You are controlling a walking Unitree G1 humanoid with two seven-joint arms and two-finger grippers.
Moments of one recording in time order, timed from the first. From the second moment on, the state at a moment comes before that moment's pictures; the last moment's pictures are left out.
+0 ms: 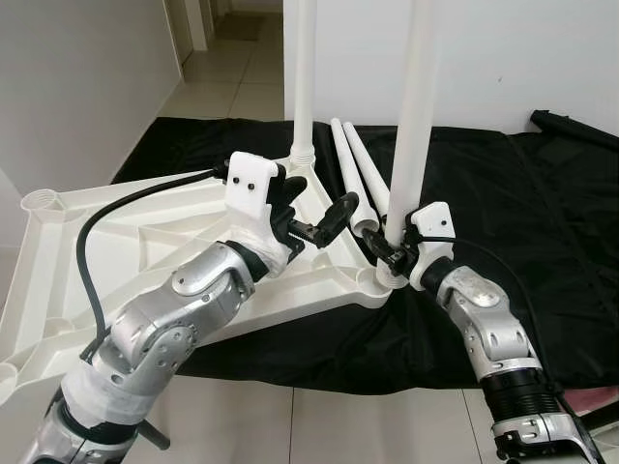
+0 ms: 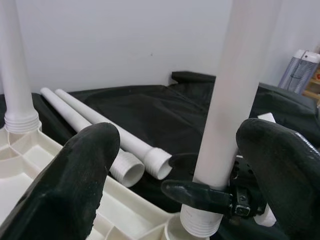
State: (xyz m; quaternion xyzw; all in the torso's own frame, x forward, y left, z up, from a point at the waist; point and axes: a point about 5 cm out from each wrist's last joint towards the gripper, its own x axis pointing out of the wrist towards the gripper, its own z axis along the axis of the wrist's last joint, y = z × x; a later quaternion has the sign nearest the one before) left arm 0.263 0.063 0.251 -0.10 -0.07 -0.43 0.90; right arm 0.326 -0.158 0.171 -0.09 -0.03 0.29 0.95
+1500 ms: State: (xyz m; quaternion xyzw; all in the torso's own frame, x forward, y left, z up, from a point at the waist) left arm 0.256 0.045 0.285 -0.13 0.00 -0.54 0.83; right arm 0.288 -0.125 0.177 -0.08 0.07 0.56 0.82
